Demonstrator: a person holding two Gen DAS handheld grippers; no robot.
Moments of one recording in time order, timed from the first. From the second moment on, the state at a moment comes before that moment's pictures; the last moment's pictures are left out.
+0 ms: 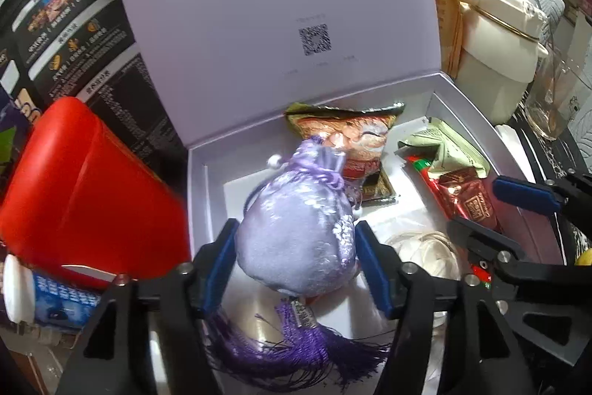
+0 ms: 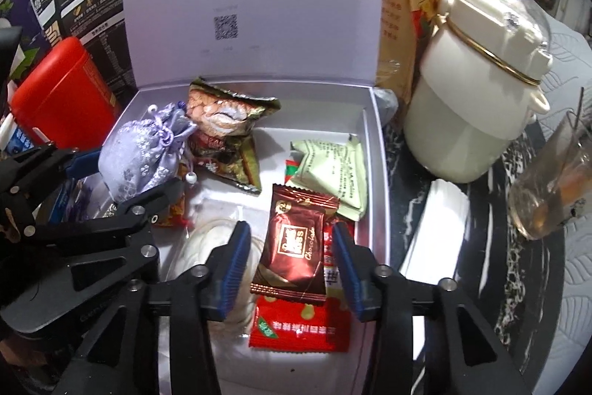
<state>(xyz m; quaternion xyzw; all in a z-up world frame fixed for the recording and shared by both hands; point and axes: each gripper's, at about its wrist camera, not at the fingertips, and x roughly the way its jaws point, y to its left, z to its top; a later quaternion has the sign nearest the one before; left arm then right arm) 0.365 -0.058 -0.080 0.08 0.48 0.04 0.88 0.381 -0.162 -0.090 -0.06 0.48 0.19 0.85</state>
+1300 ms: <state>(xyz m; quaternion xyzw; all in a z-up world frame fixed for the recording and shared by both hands) 0.249 -0.060 0.091 0.07 0.34 0.03 0.94 0.284 -0.192 0.066 -0.05 0.35 0.17 0.92</state>
